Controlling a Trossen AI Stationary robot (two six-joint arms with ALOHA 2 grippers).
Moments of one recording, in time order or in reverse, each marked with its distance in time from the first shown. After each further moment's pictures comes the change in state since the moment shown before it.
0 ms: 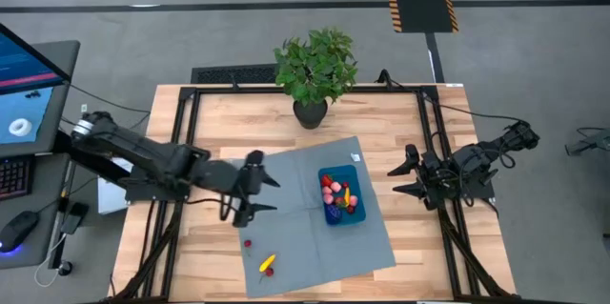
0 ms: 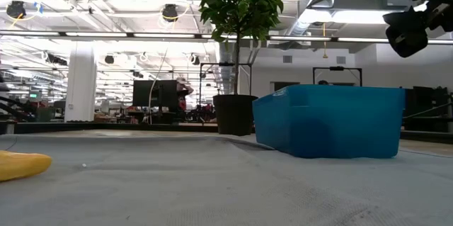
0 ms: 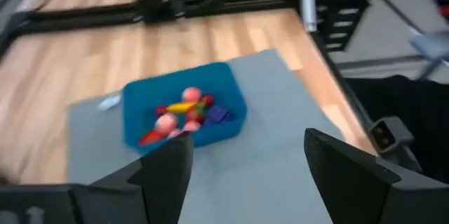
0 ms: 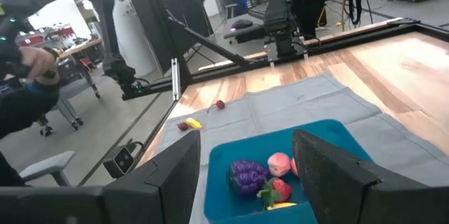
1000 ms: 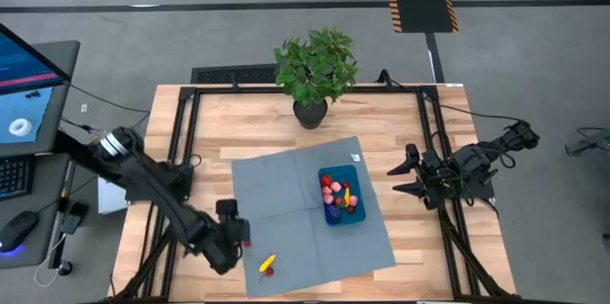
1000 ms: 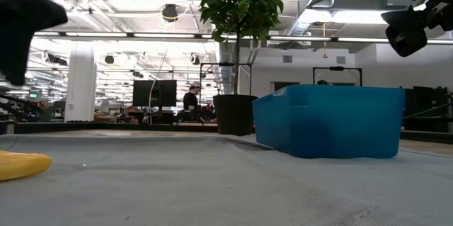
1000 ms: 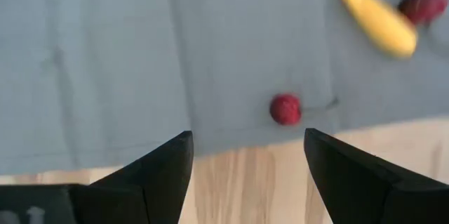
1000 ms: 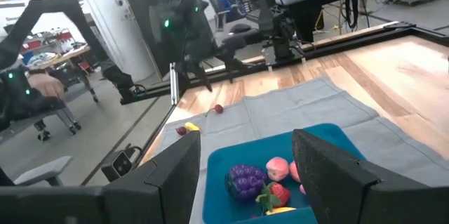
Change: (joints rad) left arm -0.423 0.364 -0.051 -0.437 -0.149 -0.681; right arm 0.000 0.000 0.000 0.014 0.012 -0.001
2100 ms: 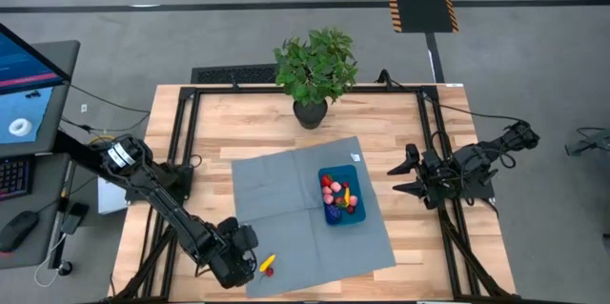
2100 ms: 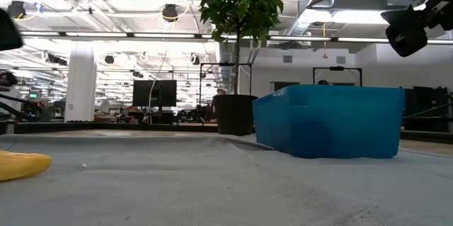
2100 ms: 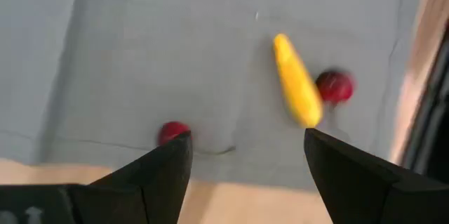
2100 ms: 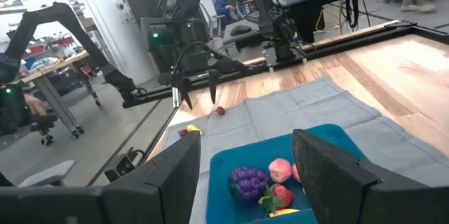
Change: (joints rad) left arm -0.031 0.123 0.021 0.256 0.031 -0.420; right arm 0.000 0.000 0.000 0.007 0.000 0.016
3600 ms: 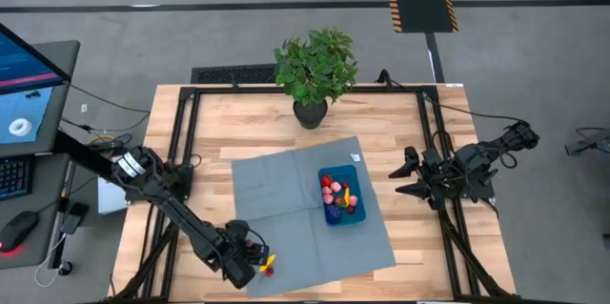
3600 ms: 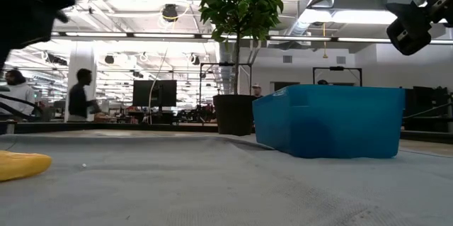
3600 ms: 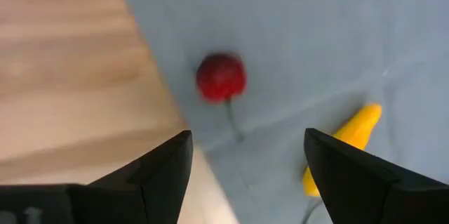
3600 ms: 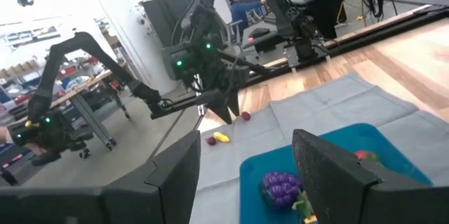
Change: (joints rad) left arm 0.034 0.116 0.076 -0.100 0.115 -0.986; right arm 0.000 0.000 0.000 0.046 -0.057 0.095
